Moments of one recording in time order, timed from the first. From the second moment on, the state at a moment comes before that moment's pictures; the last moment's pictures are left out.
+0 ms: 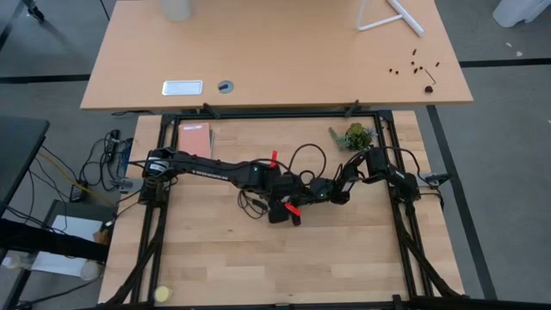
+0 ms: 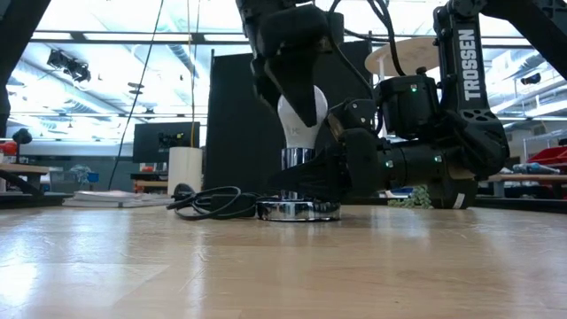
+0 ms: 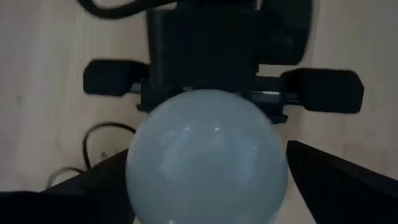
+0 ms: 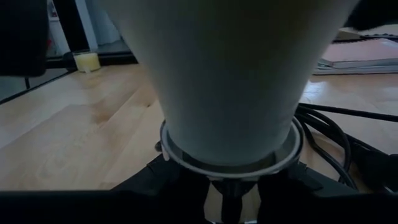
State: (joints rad) left arm -0.10 1.97 1.69 -0.88 -0.14 -0.23; right arm 0.01 2.27 0.67 1.46 -0.05 0.06
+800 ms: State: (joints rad) left arm -0.11 1.97 1.69 -0.90 -0.30 0.87; right arm 0.01 2.27 0.67 1.46 -0.05 0.06
